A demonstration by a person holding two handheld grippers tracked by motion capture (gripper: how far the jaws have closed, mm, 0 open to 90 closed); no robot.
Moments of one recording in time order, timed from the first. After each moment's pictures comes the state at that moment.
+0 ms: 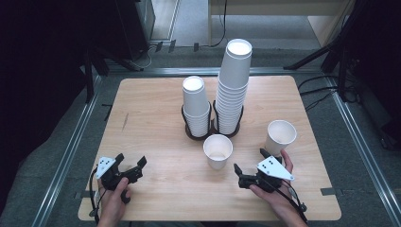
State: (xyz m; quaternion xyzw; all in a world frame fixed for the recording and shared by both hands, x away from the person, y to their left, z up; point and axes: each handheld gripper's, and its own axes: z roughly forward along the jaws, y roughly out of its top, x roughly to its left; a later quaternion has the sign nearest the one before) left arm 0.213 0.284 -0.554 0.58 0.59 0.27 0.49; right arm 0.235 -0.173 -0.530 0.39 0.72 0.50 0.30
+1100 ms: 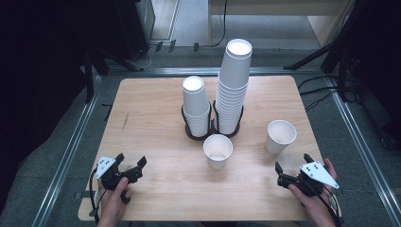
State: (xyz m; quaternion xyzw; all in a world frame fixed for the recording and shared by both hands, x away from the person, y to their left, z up) left arm 0.213 0.284 -0.554 0.58 0.59 0.27 0.50; right arm 0.232 -0.279 -0.544 0.48 0.67 0.44 0.36
